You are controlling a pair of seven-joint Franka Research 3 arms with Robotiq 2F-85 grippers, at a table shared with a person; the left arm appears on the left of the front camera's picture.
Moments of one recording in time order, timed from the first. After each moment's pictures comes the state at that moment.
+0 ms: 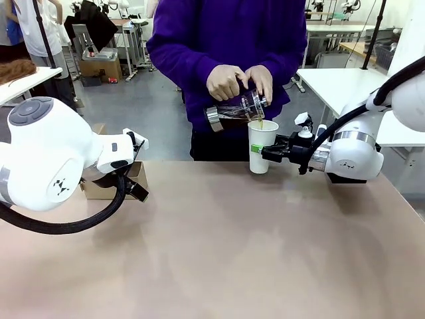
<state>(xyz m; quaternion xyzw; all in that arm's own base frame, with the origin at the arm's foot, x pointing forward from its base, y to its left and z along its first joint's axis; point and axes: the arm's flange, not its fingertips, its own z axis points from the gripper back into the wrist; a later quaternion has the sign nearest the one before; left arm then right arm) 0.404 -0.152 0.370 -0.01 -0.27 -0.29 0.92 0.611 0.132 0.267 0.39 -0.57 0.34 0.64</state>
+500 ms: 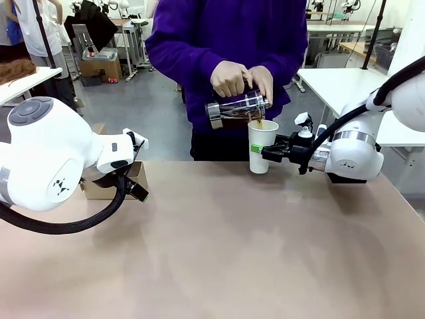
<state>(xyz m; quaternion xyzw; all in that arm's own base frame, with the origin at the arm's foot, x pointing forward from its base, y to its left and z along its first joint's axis) 0.404 -0.152 0.370 -0.01 -0.27 -0.29 0.92 0.611 0.132 0.267 0.39 -0.57 0.34 0.64</state>
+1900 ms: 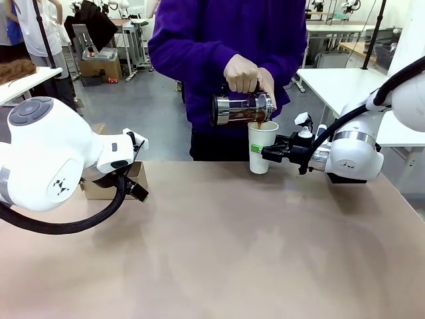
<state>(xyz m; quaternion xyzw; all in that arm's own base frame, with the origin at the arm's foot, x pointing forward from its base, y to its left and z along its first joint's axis) 0.404 -0.152 0.370 -0.01 -0.27 -0.29 0.92 0.611 0.132 0.267 0.39 -0.57 0.34 0.64</state>
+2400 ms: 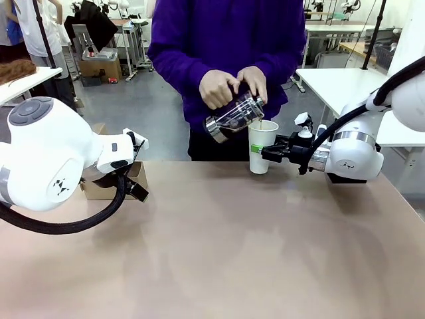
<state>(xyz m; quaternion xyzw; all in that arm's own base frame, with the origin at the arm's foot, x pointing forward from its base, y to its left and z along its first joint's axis) 0.404 -0.152 0.370 -0.01 -0.27 -0.29 0.92 0.611 0.132 0.267 0.39 -0.57 0.34 0.64</state>
